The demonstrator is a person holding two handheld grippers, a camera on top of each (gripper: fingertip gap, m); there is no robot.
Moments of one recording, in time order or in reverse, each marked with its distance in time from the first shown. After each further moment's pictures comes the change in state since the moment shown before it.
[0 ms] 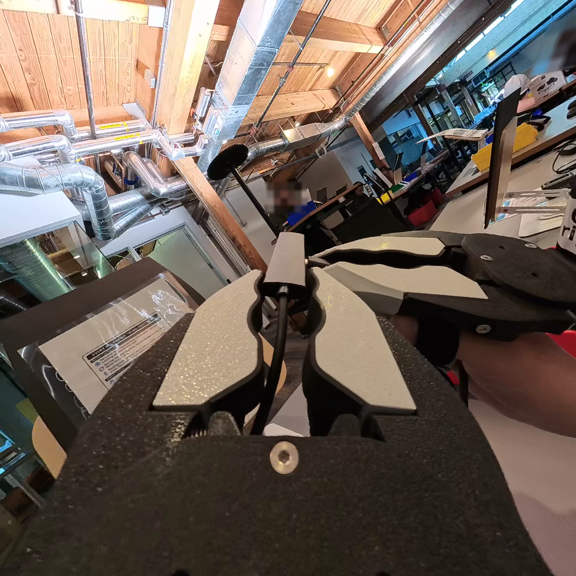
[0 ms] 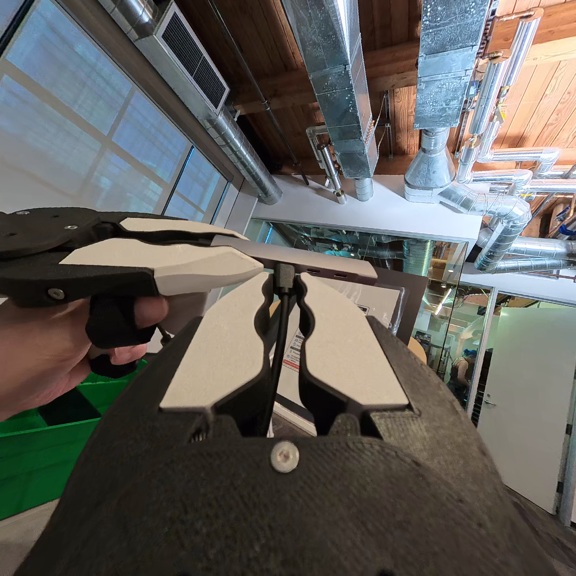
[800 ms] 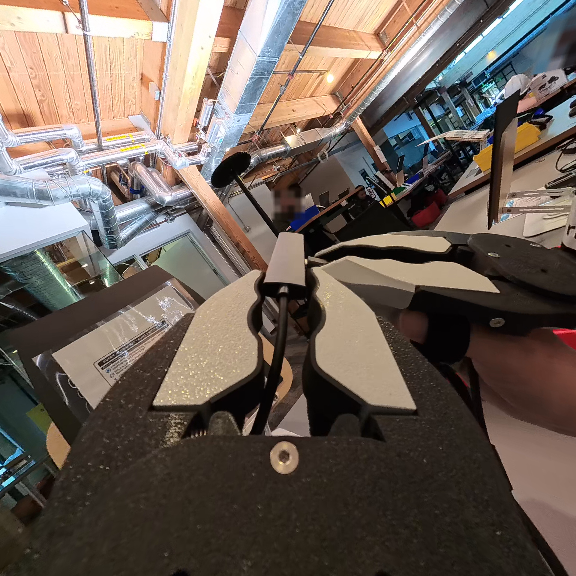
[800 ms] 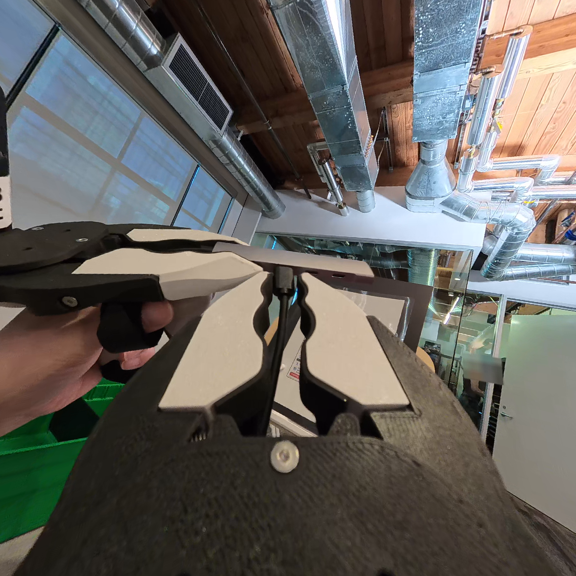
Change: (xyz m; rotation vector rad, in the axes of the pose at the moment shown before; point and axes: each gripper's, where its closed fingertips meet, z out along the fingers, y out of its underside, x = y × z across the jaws) left arm -0.003 -0.007 -0.005 0.016 -0.006 0.026; right arm -0.004 -0.011 -0.002 0.049 -0.005 0.030
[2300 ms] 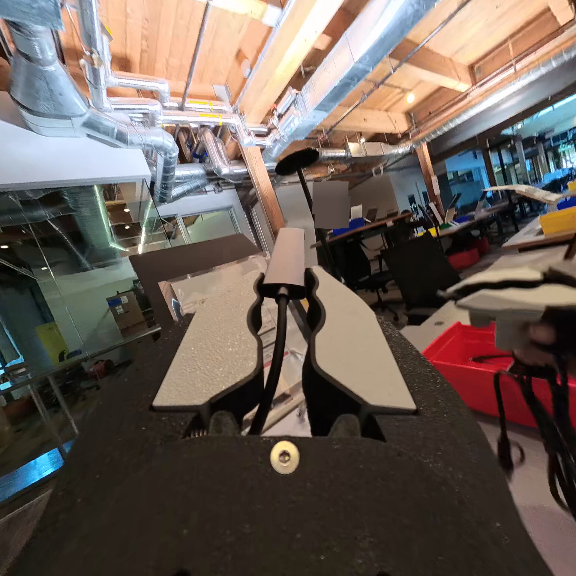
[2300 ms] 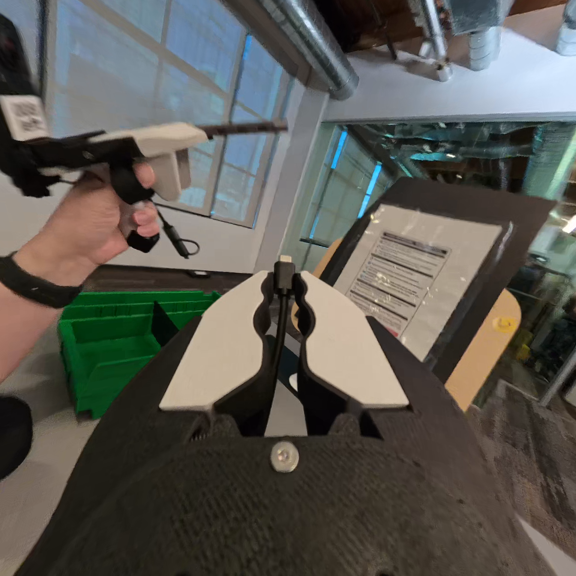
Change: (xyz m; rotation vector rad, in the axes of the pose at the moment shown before) left arm -0.145 -0.002 -0.078 0.001 -0.208 -0.226; right arm -0.014 0.033 0.017 -0.378 -0.237 0.144
